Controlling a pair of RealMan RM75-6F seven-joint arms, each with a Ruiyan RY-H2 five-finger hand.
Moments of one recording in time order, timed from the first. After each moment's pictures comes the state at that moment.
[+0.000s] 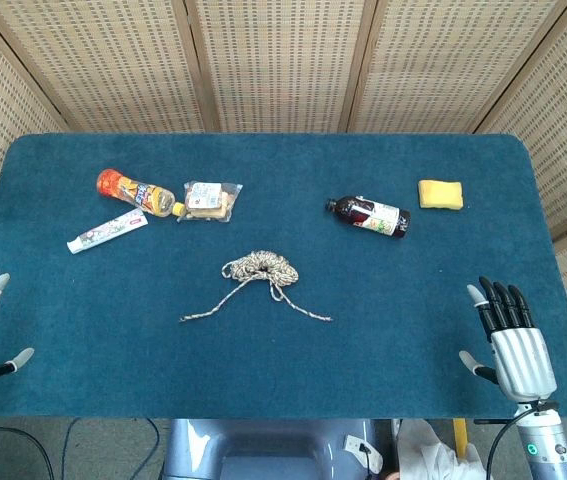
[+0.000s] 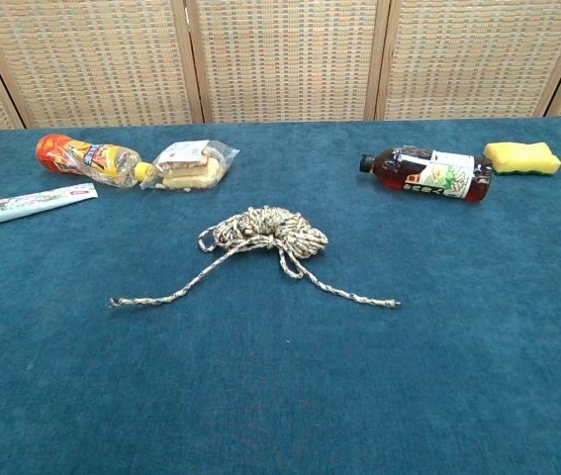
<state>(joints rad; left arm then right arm) -0.06 -1.08 -0.03 -1.70 1.52 1.55 0.07 0.18 -1.27 -0.05 -1.59 -1.55 1.63 -0.18</state>
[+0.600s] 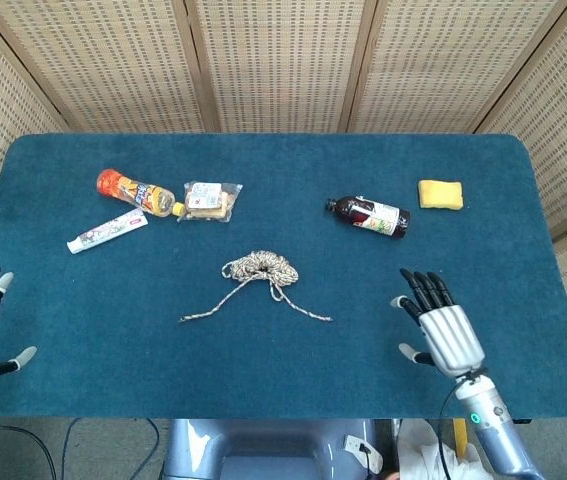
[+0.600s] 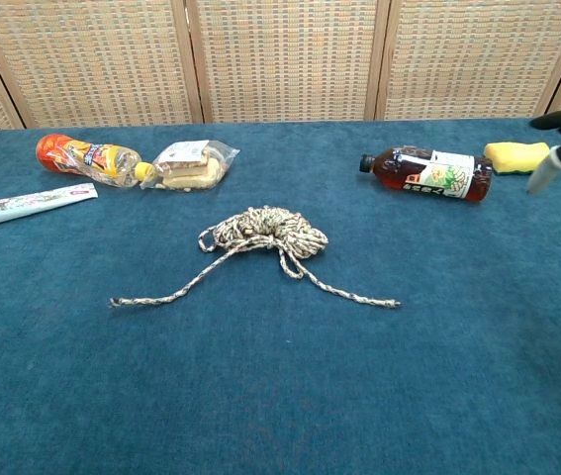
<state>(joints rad) -0.07 -1.09 -0.04 -1.71 1.50 1.54 0.11 0.34 -1.32 0.04 -1.71 -1.52 1.33 -0.25</state>
